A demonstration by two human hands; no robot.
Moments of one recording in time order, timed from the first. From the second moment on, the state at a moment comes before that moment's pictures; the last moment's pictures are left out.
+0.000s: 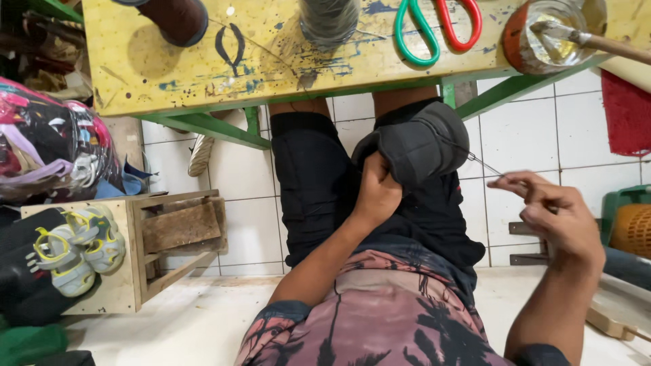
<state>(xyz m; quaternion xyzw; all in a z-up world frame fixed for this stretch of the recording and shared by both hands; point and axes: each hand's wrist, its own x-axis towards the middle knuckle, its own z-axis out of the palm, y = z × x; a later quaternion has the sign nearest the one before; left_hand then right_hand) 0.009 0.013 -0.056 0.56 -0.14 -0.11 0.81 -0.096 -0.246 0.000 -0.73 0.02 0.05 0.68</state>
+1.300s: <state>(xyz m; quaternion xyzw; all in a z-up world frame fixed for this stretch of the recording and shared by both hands) -0.023 0.069 -0.024 0.24 -0.07 -0.17 0.96 -0.024 -0.162 0.069 -0.84 -0.15 -0.14 0.51</state>
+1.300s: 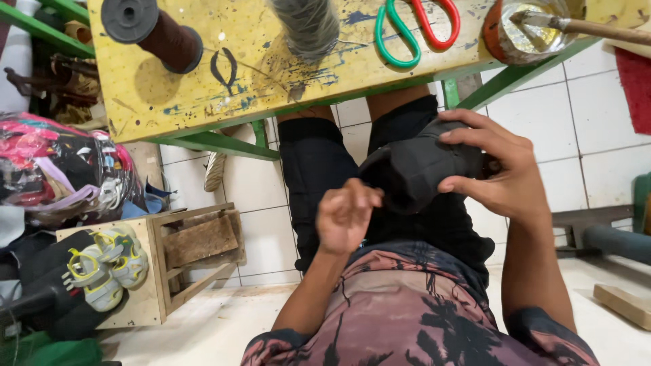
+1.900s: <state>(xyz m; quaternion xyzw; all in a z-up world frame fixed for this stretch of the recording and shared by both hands) -0.023 0.034 -0.044 0.49 -0.14 -0.17 0.84 -0.081 -0.157 0.104 -0.90 -0.01 0.03 0.43</state>
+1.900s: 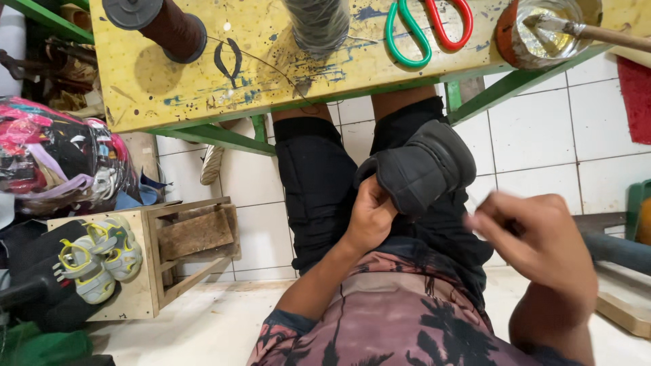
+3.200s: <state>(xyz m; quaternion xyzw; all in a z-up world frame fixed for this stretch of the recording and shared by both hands) -0.023 0.034 -0.063 0.50 -0.13 -0.21 0.83 -0.034 -0.165 0.071 -0.88 -0.28 -0.18 0.35</state>
